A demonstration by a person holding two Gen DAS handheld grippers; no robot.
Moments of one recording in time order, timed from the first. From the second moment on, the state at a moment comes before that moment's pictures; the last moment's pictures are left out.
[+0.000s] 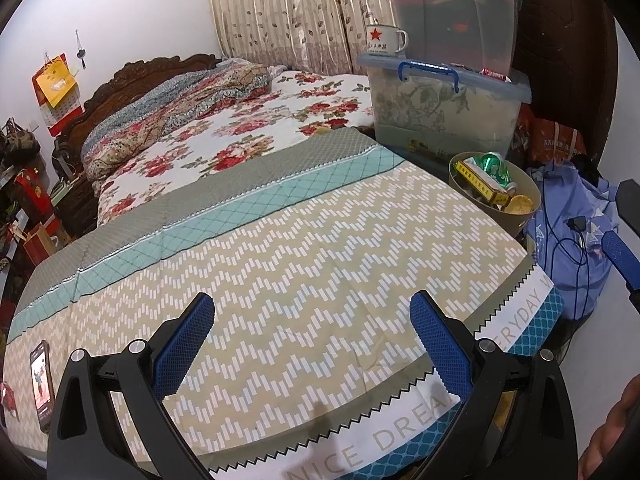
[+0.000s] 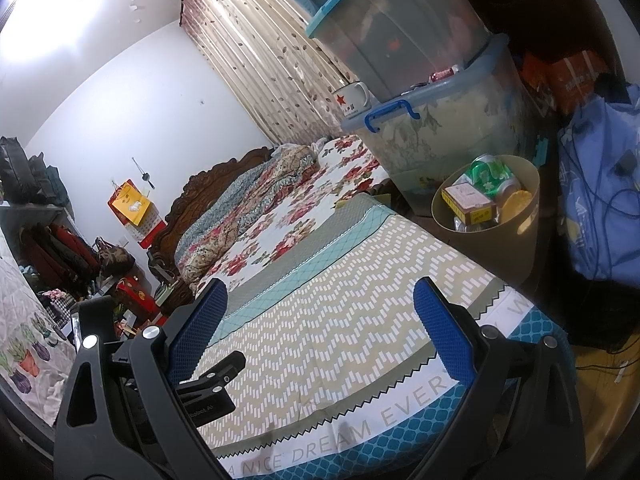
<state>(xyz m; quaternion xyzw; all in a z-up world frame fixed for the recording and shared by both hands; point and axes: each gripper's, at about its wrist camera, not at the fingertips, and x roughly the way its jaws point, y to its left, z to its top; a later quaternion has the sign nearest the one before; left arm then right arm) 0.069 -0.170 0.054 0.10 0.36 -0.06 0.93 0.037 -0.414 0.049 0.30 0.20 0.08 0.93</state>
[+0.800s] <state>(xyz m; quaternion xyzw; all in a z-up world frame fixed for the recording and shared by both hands) 0.051 -0.186 0.110 0.09 0.27 -0.09 0.96 0.019 -0.440 0.070 0.28 0.17 0.04 0.94</state>
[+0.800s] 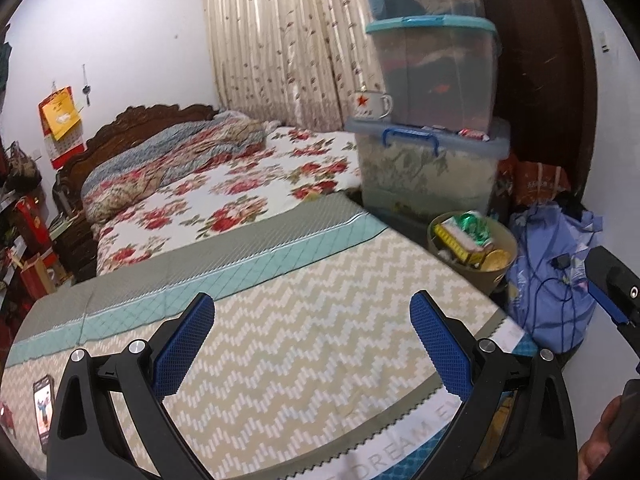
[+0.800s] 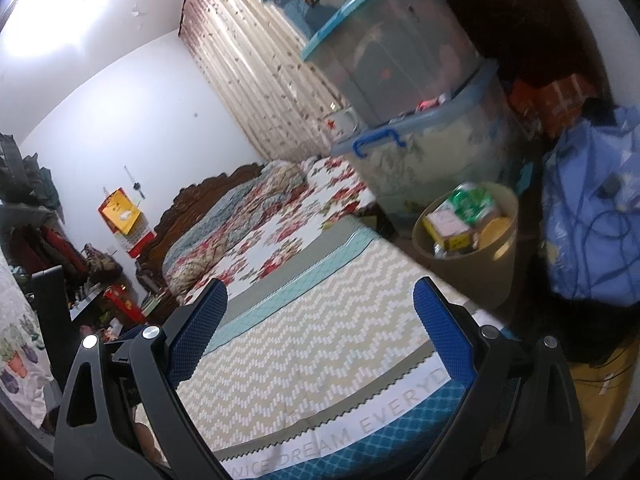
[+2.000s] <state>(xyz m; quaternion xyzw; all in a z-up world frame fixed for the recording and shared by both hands) 0.032 -0.180 0.157 0.07 0.21 -0.10 0.97 0.007 -0.418 0.115 0.24 0.13 0.05 0.96</state>
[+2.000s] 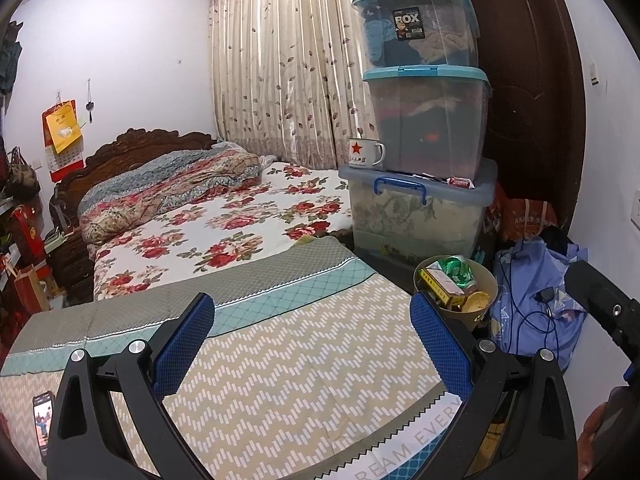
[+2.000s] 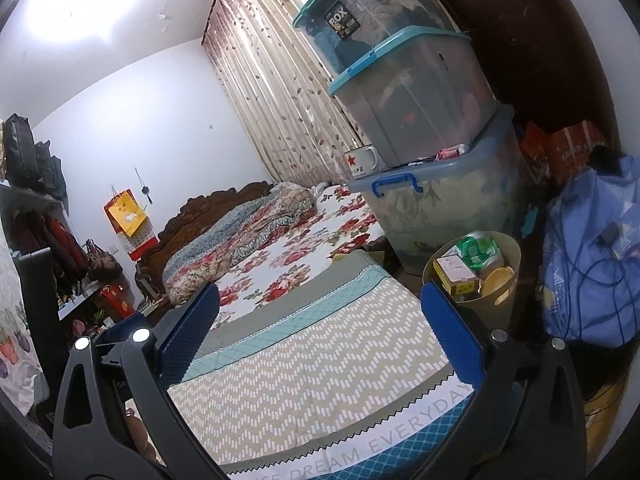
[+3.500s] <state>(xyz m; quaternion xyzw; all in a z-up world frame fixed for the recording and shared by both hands) 0.031 -0.172 0.151 0.07 0.22 -0.09 0.97 0.006 -0.410 0.124 0.23 0.12 0.06 0.96</state>
